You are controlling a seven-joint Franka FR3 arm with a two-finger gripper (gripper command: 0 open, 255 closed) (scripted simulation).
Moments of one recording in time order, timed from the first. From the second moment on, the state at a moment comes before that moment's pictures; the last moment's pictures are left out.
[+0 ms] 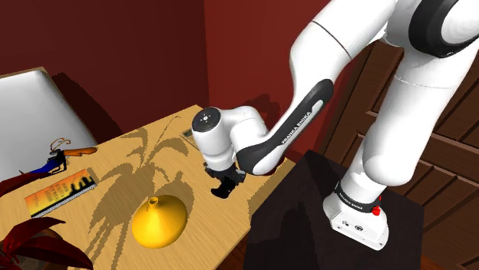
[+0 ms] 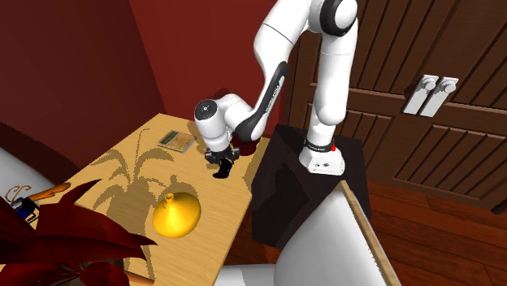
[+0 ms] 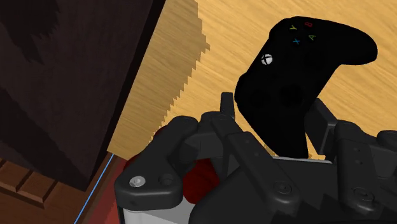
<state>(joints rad) 0.12 0.10 0.59 -2.43 -0.42 2.30 2.12</state>
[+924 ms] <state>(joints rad) -0.02 -0.17 0.44 -2.66 -0.33 2.40 1.76</state>
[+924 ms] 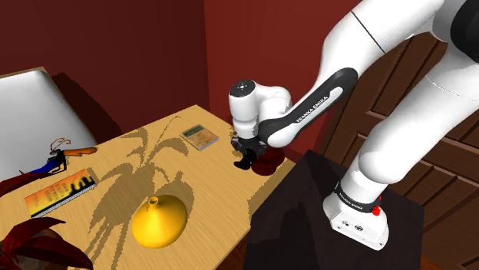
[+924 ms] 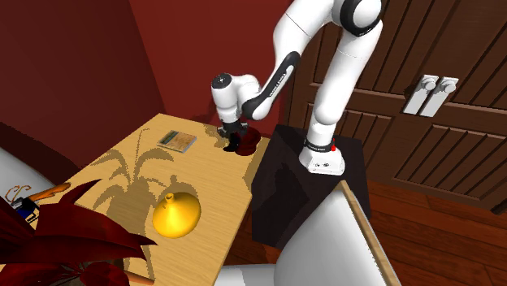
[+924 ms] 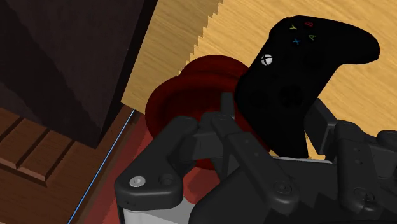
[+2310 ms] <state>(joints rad) -0.27 -0.14 0.18 -2.76 -0.56 2.62 1.50</state>
